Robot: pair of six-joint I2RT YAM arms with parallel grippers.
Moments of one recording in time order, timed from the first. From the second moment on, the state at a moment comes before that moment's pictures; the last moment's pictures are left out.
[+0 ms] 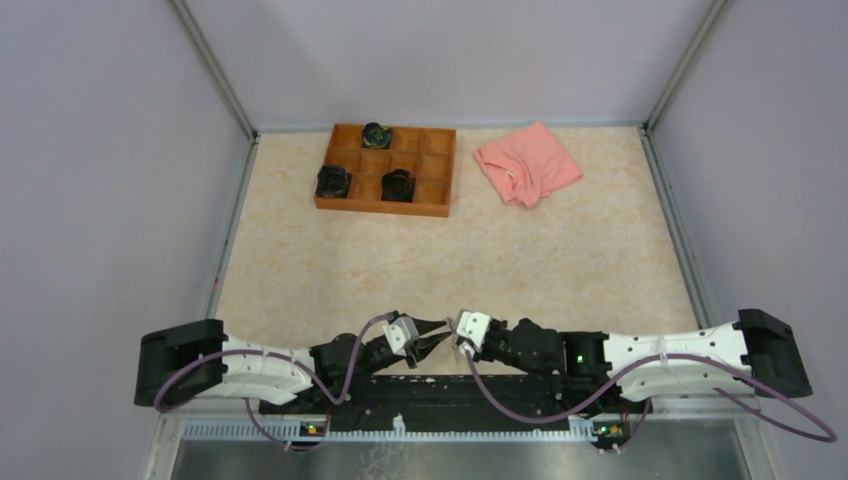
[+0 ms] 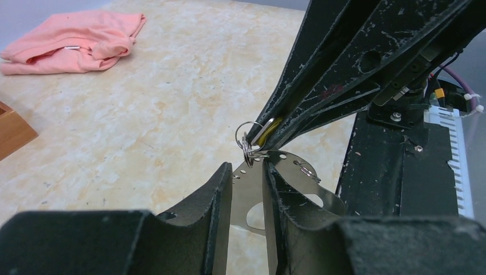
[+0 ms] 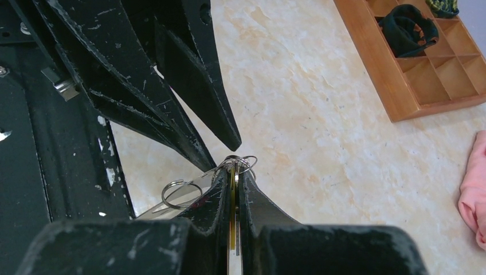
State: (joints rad) left arm -1.36 1.04 0.01 1.10 -0.21 0.03; right arm 1.47 0.89 0.39 0.18 0.39 -0.23
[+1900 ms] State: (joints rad) left arm -1.36 0.98 0.01 1.01 -0.18 0.04; right arm 1.47 0.93 0.56 -0.12 0.41 -0.25
